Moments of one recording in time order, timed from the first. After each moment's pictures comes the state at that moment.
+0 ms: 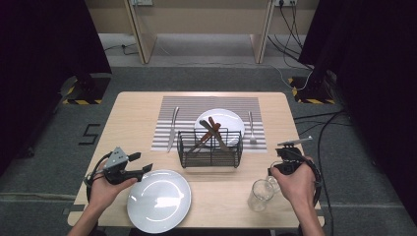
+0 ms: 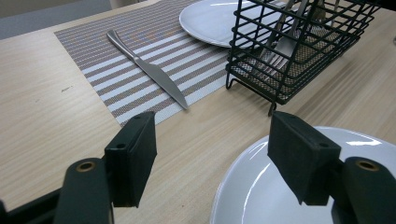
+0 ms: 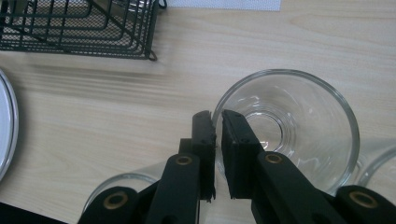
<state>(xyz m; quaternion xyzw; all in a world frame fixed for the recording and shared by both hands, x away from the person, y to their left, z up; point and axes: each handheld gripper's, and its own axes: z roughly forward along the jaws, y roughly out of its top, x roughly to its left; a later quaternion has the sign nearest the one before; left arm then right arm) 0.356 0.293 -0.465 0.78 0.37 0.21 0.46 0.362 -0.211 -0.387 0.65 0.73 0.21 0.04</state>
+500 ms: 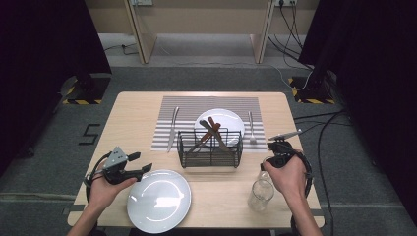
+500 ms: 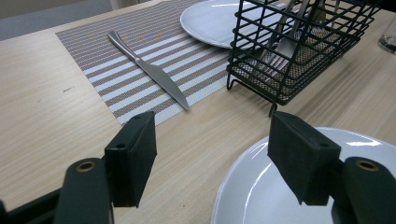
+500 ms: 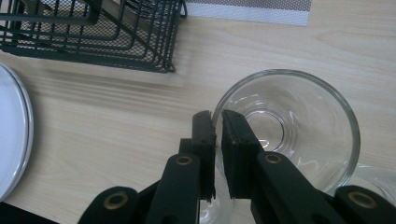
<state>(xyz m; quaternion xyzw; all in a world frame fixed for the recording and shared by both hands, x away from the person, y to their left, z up) 0.356 0.294 -0.464 0.78 0.37 0.21 0.46 0.381 -0.192 -0.386 0.64 0.74 0.20 0.03</state>
